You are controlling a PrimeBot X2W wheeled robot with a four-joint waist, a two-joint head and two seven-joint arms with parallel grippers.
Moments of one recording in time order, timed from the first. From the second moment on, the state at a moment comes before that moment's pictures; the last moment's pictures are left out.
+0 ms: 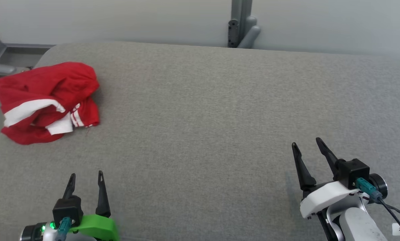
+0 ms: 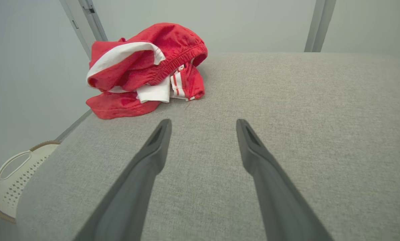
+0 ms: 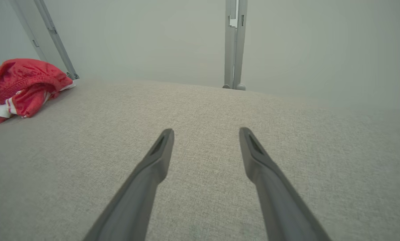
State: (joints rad) left arm -0.06 0.06 0.00 0.37 -0.06 0.04 -0.26; right arm -0.15 -0.11 0.09 0.33 0.14 0.13 -0.26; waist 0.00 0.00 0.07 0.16
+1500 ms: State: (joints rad) left arm -0.68 0.35 0.23 0.80 -0.18 -0.12 -0.26; right arm -0.27 -0.22 0.18 0.33 0.16 0.13 -0.26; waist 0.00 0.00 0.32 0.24
